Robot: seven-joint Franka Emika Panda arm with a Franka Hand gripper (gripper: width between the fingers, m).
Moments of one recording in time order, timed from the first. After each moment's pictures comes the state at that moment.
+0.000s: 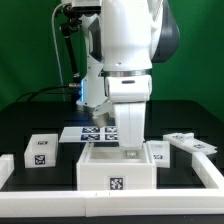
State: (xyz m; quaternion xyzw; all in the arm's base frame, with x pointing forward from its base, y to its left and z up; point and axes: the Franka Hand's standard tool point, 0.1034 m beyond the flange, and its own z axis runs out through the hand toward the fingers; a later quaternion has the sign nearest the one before) arm 0.511 0.032 0.022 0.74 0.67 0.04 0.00
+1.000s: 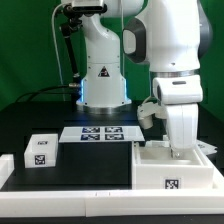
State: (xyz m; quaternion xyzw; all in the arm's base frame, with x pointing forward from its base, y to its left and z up) arm 0.518 0.114 0.022 0.75 0.66 0.04 -0.01
